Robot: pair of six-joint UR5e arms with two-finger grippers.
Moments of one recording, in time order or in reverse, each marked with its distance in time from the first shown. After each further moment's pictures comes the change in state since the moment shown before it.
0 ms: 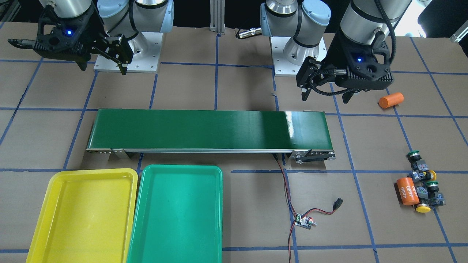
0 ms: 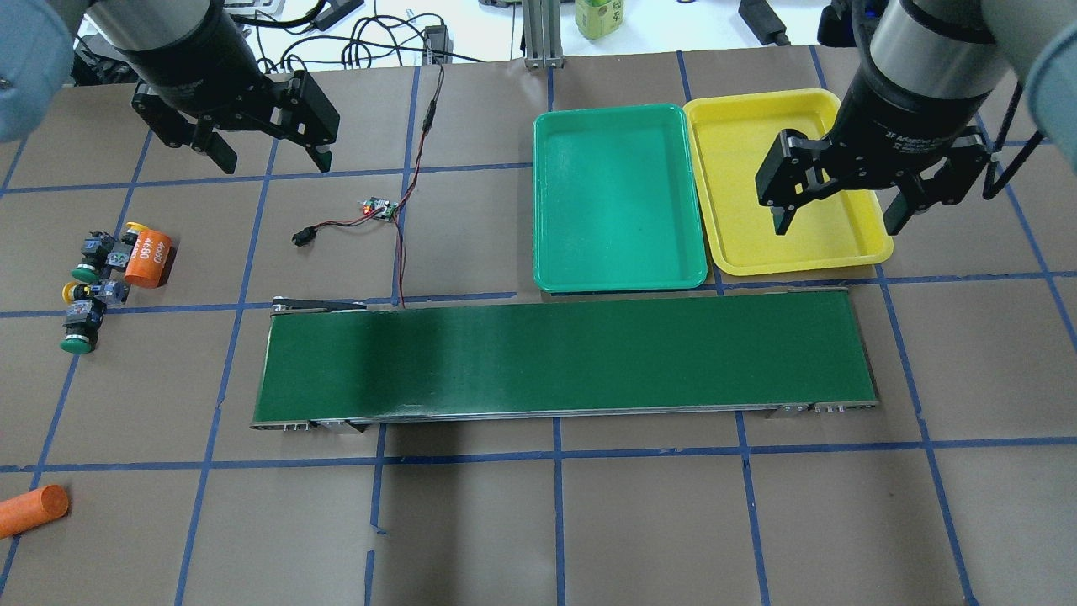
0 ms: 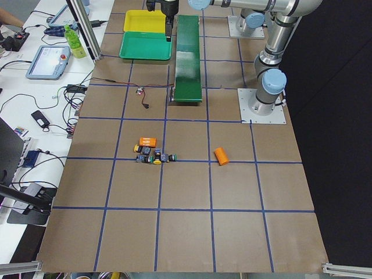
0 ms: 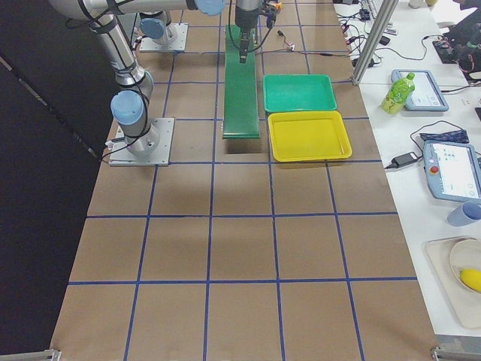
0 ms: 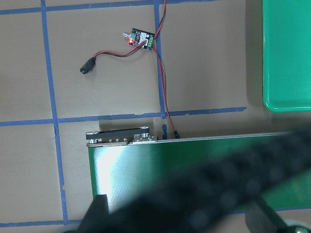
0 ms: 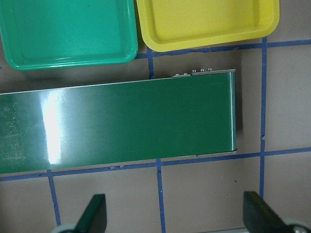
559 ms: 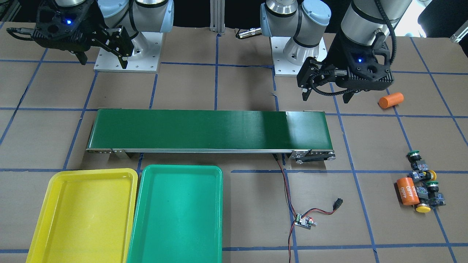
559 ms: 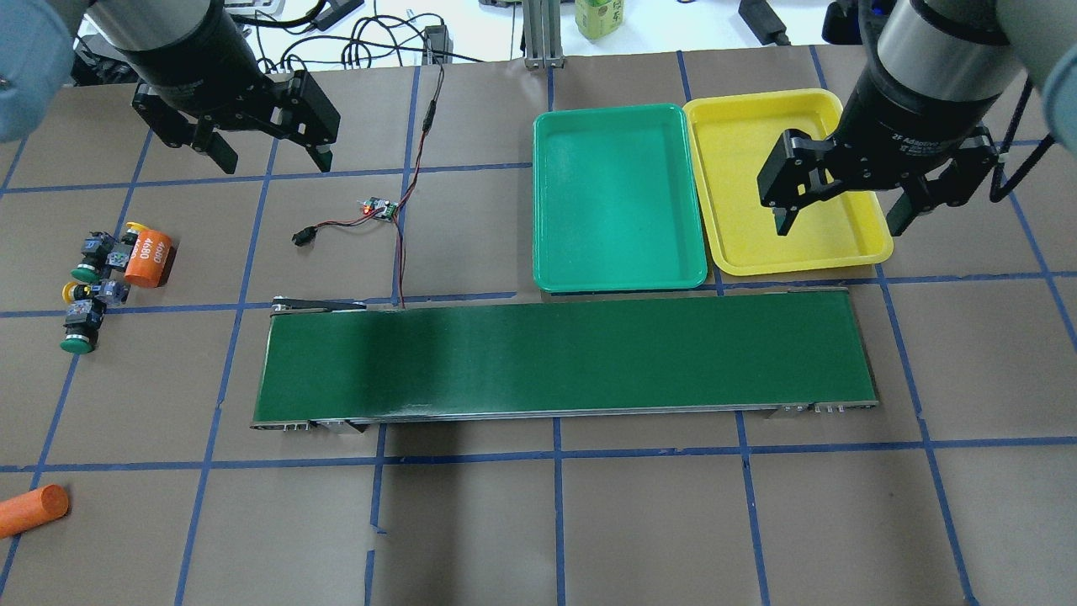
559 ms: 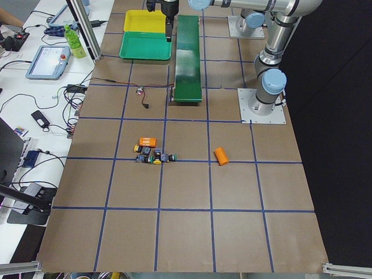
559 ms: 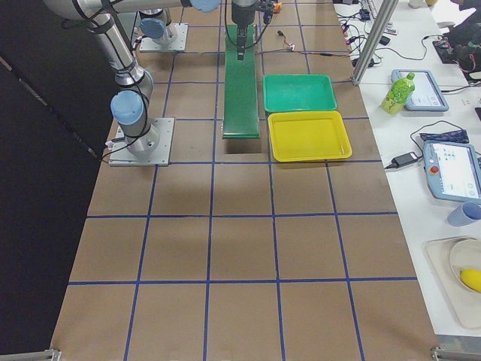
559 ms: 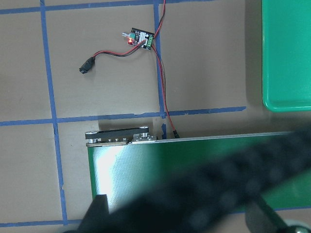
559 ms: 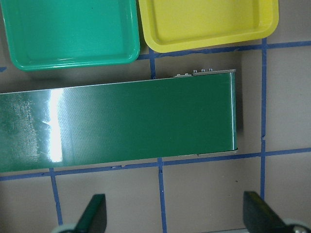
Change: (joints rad) left arm 0.025 0.001 -0.014 -0.013 0.005 0.006; right arm 0.002 -0.014 0.004 -0.002 0.003 0.000
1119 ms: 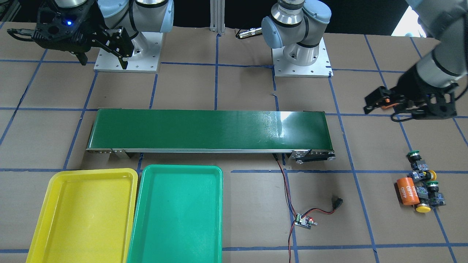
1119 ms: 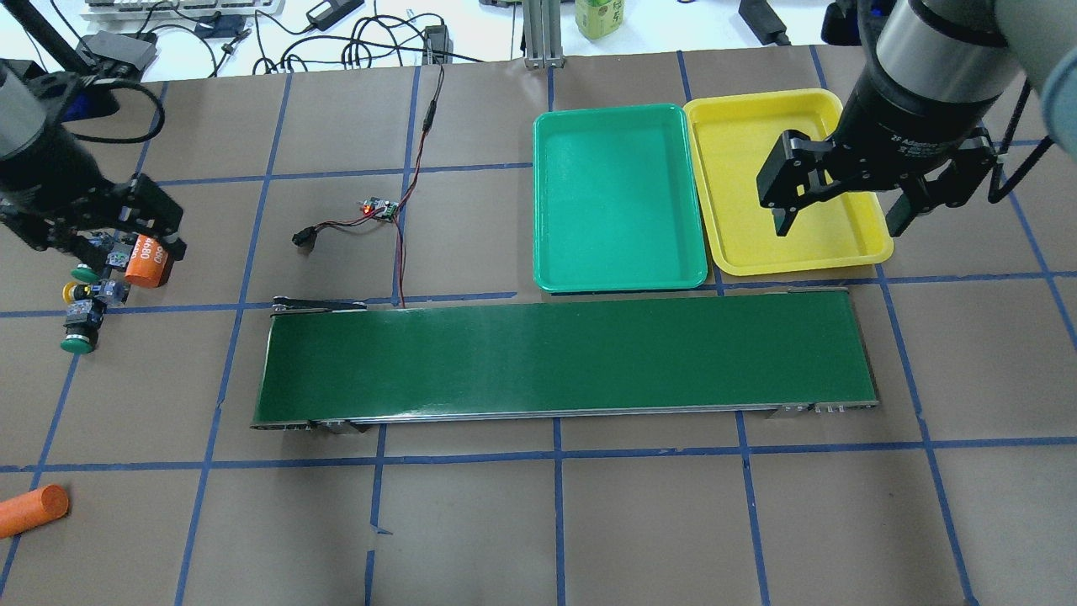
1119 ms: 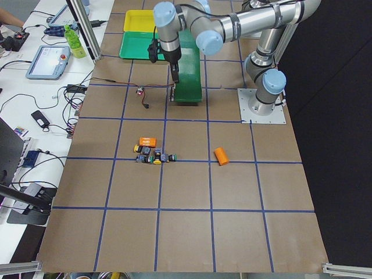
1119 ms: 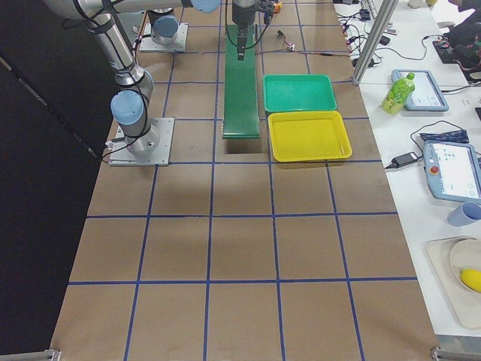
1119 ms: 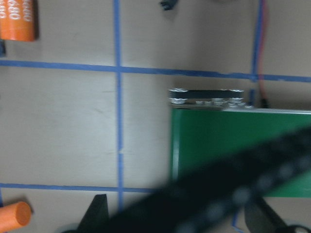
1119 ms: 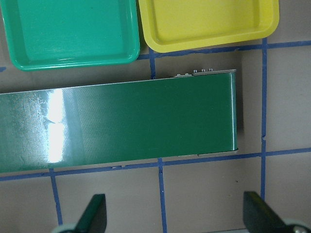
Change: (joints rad) left arm 0.470 -0.007 -0.245 0.087 0.009 0.386; right arm 0.000 0.004 0.001 -0.002 0.000 0.001
